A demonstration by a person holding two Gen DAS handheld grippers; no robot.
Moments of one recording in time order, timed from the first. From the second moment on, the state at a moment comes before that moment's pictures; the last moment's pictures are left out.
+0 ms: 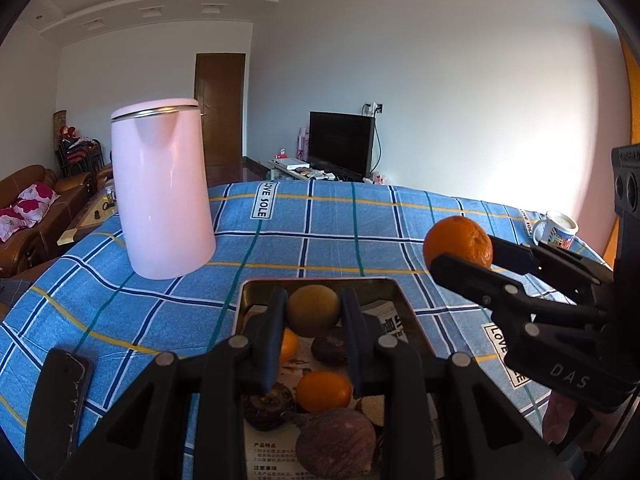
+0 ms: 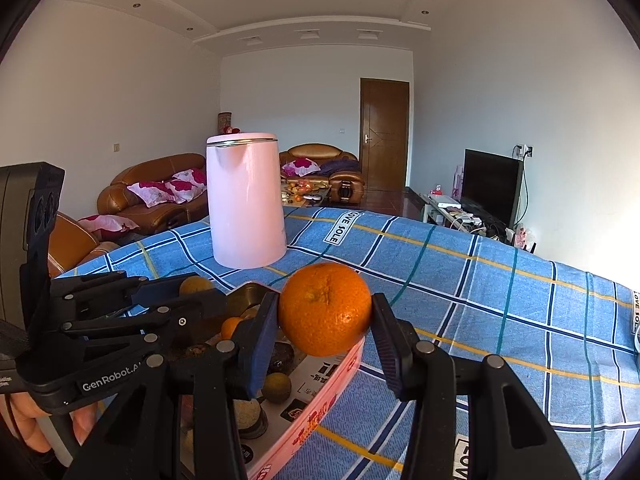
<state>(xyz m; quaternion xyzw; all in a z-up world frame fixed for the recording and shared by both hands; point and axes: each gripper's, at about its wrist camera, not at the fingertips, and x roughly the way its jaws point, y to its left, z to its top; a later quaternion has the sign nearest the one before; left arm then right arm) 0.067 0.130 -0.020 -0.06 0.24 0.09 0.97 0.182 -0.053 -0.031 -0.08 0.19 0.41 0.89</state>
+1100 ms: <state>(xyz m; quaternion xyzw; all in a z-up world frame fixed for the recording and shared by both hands) 0.084 0.151 -0.045 -0.03 0.31 0.09 0.95 0.200 -0.001 -0.069 -0.11 0.31 0.41 0.85</state>
